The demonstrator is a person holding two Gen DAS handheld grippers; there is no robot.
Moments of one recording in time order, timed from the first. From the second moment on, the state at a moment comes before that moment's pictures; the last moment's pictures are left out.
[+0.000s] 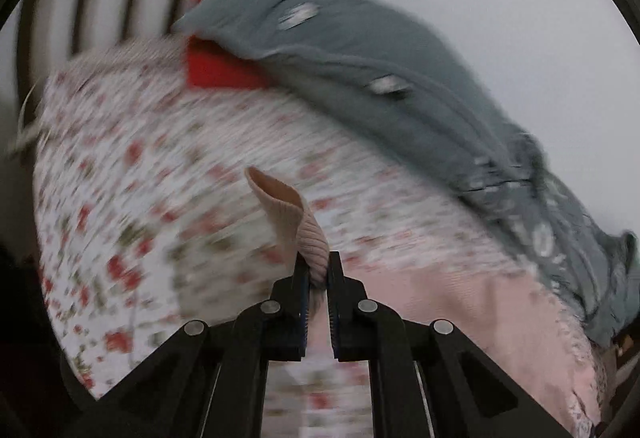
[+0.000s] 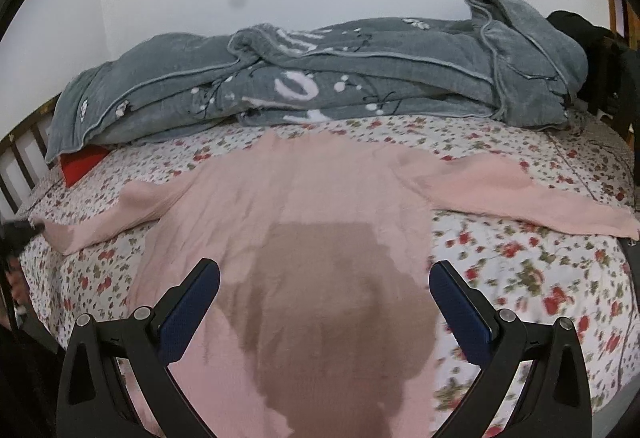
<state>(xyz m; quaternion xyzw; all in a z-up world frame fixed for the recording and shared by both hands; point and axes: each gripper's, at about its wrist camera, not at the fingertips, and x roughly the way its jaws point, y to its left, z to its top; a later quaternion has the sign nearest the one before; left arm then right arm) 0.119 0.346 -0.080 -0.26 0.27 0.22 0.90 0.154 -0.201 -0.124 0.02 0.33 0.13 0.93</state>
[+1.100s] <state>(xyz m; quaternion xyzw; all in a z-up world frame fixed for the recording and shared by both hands) 0.328 -0.165 -0.108 -0.03 0.40 -0.10 0.91 0.150 -0.377 -0.145 0.04 0.37 0.07 0.93</state>
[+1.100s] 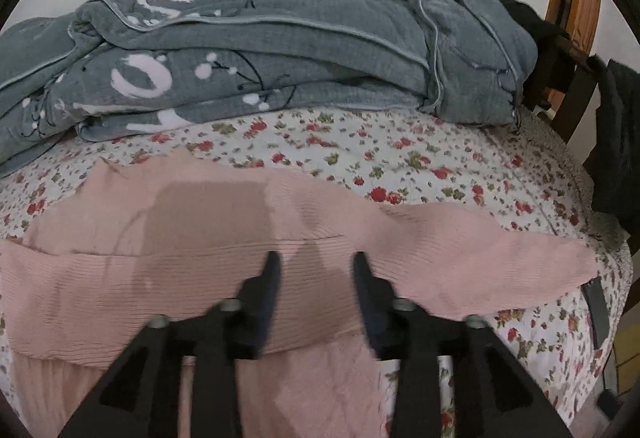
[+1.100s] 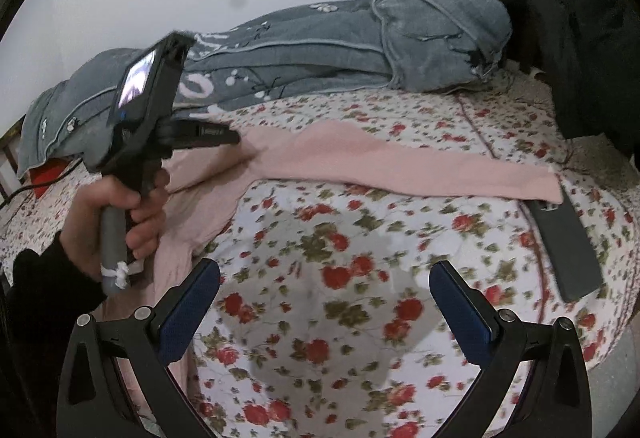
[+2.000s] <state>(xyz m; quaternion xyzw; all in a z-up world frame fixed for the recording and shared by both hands) 0.059 0.100 -0.184 -0.16 0.43 -0.03 0.89 0.073 -0.272 -0.232 0.04 0.43 0.18 0.88</state>
